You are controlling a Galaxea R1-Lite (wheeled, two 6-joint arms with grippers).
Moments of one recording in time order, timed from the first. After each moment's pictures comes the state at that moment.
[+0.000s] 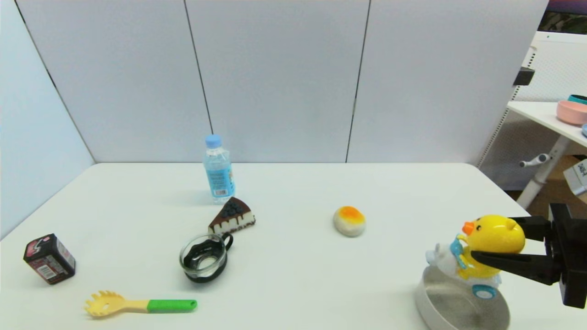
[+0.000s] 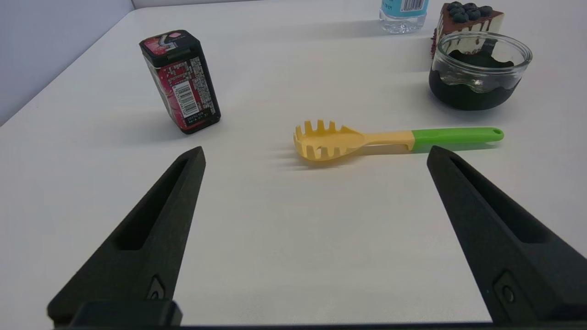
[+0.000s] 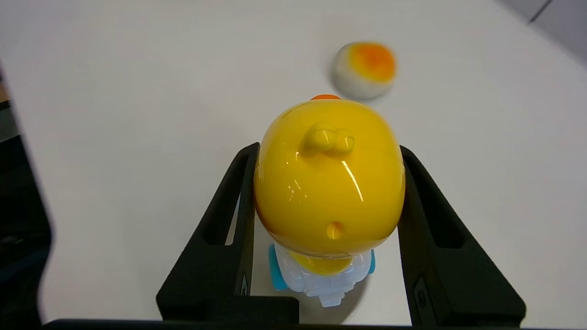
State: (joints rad) left arm -0.01 0.00 -0.03 0.08 0.00 0.08; right arm -0.08 1.22 -0.62 0.04 0.89 -0.64
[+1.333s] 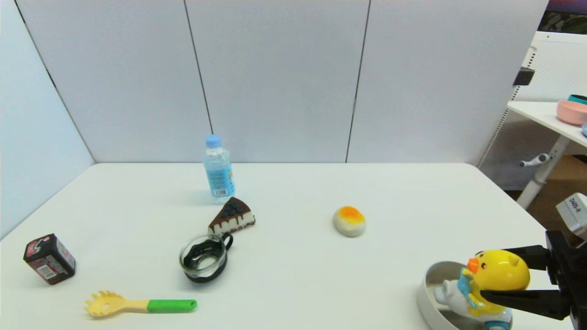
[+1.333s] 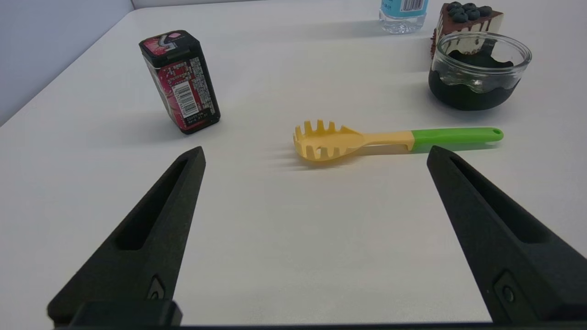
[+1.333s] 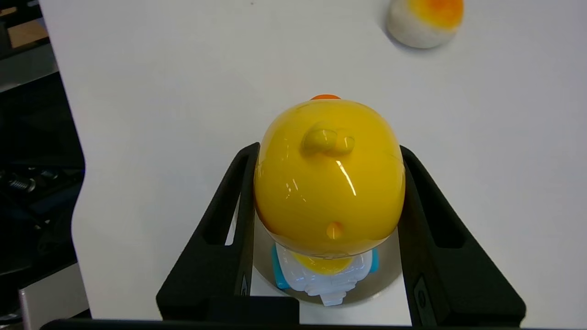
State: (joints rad) left arm -0.01 0.00 -0.03 0.08 0.00 0.08; right arm -0.13 1.27 -0.63 0.29 0.95 -0.91
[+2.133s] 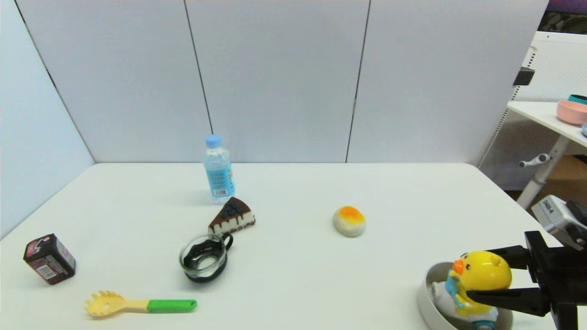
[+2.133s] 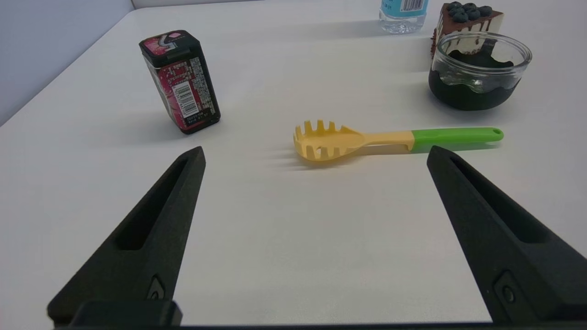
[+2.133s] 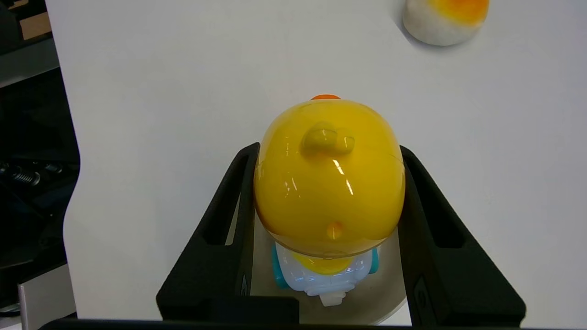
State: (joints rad) left arm -0.01 0.00 -0.03 0.08 0.00 0.08; right arm -0.09 1.36 -0.63 0.24 0.95 -0.92
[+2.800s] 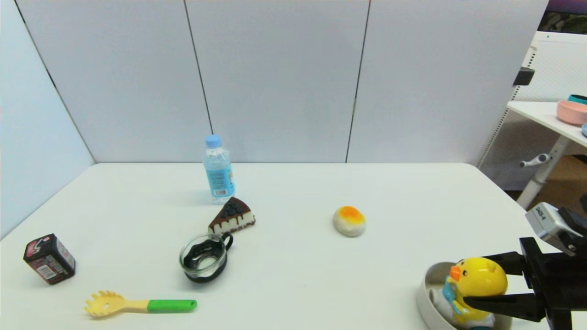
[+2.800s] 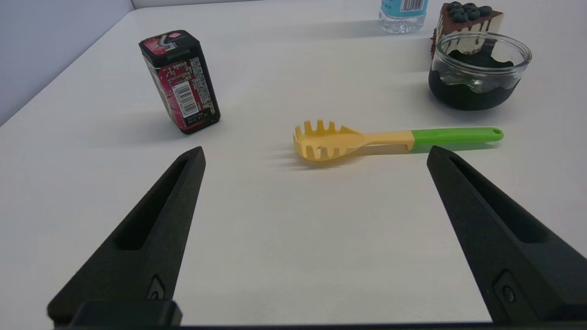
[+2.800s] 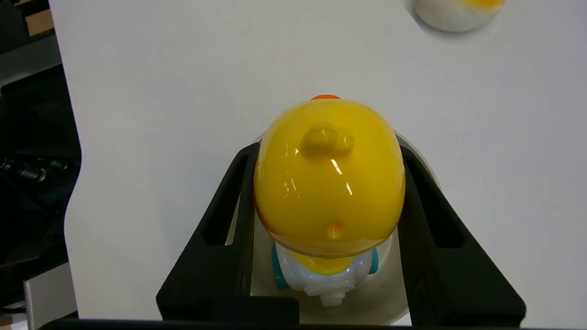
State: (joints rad) left arm -0.01 0.00 -0.03 0.08 0.00 0.08; right arm -0.09 1.38 -0.59 0.22 0.96 -0.92
